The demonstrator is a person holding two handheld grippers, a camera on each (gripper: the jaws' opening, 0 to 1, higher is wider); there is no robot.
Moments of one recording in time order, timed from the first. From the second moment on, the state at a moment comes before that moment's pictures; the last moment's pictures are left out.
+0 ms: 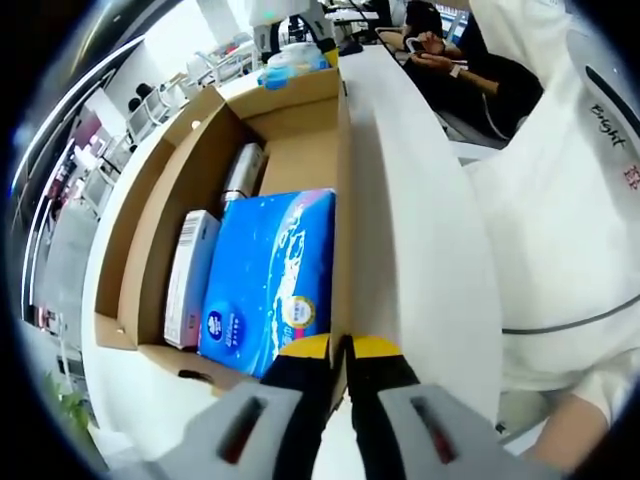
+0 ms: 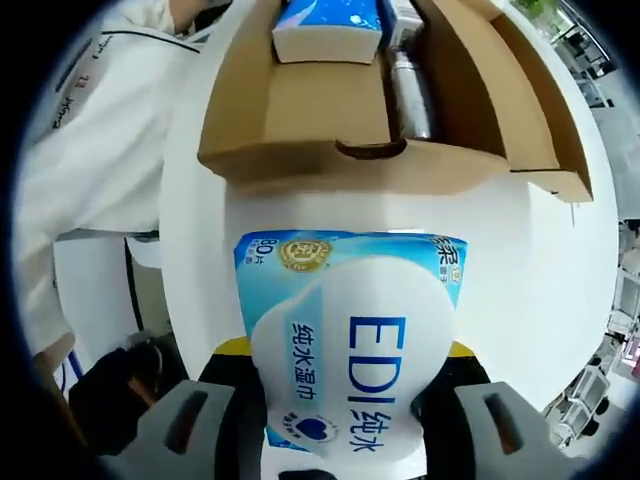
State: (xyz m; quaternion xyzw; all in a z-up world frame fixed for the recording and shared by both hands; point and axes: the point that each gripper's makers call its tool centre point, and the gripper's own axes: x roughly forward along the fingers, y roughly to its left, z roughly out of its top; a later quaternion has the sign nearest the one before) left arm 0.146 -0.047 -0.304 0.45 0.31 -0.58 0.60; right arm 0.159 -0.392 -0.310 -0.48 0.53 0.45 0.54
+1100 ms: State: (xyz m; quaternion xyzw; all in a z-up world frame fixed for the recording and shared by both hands) left arm 0.147 -0.047 -0.304 0.45 0.32 -0.59 0.59; right arm 0.164 -0.396 -0.335 -0.48 0.54 0.46 0.52
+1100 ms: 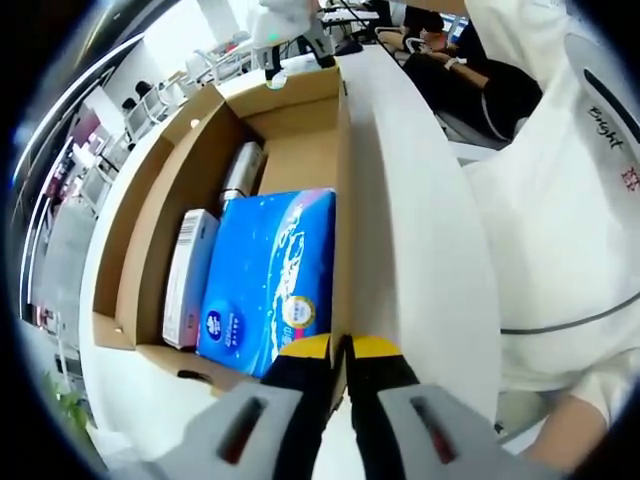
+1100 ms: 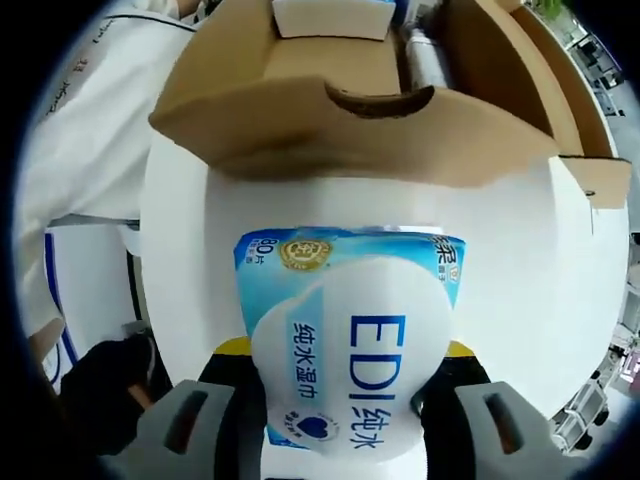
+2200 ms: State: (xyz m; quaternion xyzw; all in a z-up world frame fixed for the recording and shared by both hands) left arm 0.147 -0.047 -0.304 0.45 0.31 -0.59 0.60; right arm 0.166 -0.399 -0.286 -0.49 0.52 0.42 0.57
